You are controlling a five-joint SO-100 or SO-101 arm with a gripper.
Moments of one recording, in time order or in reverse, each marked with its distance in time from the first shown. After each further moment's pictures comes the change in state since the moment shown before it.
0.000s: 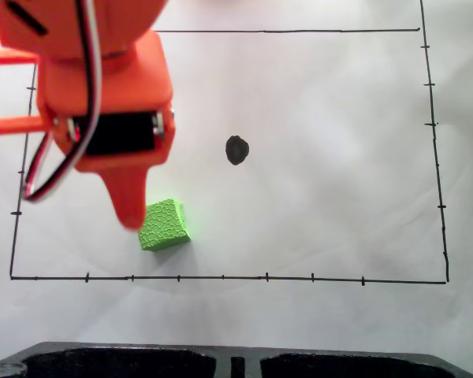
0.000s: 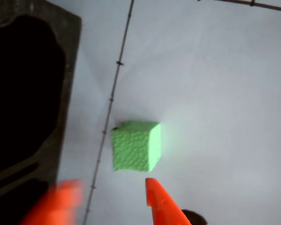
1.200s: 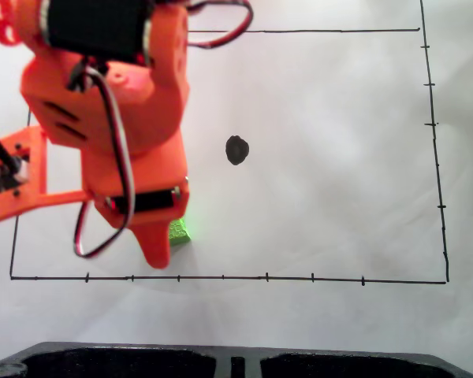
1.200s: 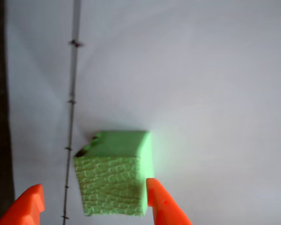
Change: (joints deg) arm -3.1 -19.2 -7.3 -2.5 3.7
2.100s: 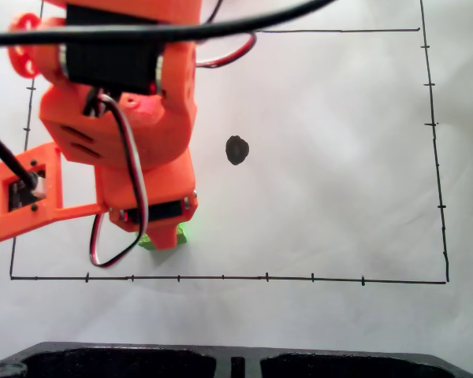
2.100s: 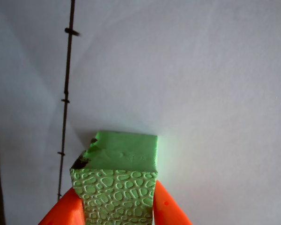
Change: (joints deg) arm 0.2 -2.3 -1.1 0.5 1.1
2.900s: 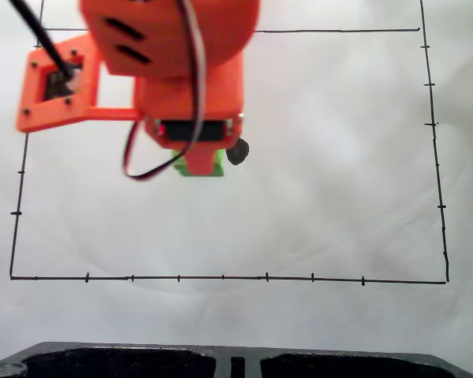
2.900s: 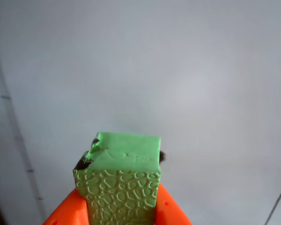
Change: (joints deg) arm -8.3 20.0 10.4 17.1 18.9
